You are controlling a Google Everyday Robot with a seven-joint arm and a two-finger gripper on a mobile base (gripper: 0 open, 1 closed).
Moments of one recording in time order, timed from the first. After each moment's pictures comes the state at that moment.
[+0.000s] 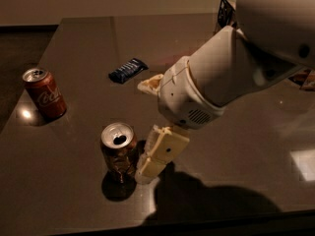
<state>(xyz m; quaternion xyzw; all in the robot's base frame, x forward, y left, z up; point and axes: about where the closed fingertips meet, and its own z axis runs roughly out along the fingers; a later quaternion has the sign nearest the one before) 0.378 0.017 0.935 -0.68 0.65 0.19 0.29</state>
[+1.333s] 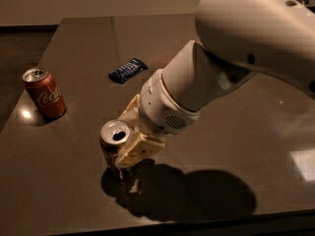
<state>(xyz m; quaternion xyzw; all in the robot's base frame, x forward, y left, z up) 0.376 0.046 0.906 -0.70 0.63 0.23 0.25</state>
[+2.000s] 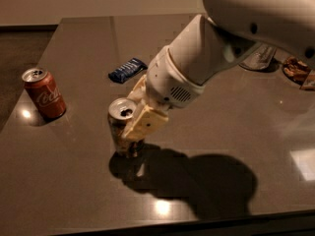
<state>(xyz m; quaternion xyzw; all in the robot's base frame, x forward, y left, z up) 0.413 0.032 0.924 -0.68 0.65 0.22 0.25</state>
